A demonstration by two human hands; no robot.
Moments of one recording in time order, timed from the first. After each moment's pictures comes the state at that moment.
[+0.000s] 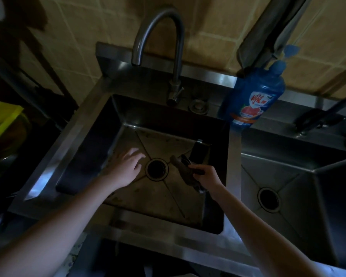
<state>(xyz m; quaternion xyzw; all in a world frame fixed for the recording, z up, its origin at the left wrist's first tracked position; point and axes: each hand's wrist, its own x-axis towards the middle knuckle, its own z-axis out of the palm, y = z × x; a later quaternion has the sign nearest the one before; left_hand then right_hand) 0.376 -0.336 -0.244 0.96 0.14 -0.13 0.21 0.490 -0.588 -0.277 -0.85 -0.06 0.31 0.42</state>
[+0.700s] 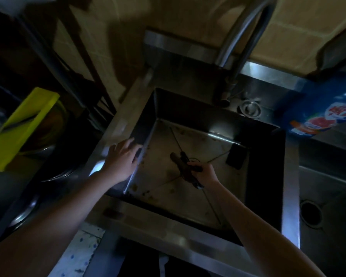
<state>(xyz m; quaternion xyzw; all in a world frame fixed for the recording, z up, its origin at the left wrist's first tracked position) 0.333 -0.185 -0.267 0.96 0.20 -0.12 0.16 0.466 -0.427 -0.324 -0.86 -0.12 0.35 0.36</state>
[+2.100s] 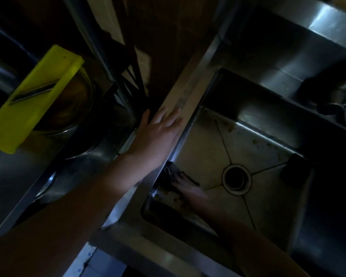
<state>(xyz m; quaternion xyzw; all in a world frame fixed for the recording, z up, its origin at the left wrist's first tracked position) 0.368 -0.101 -0.299 0.98 0.16 -0.10 0.08 0.393 -0.310 -0.493 -0.74 -0.54 0.39 0.09</state>
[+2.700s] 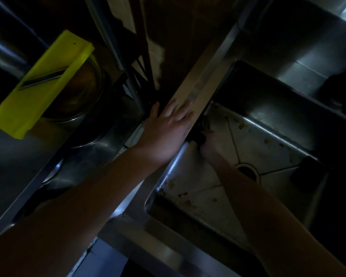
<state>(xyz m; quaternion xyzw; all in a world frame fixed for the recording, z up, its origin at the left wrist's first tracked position) 0.367 -0.104 -0.301 0.98 0.16 -0.07 0.09 0.493 -0.225 -0.488 -0.87 -0.19 0.36 0.28</state>
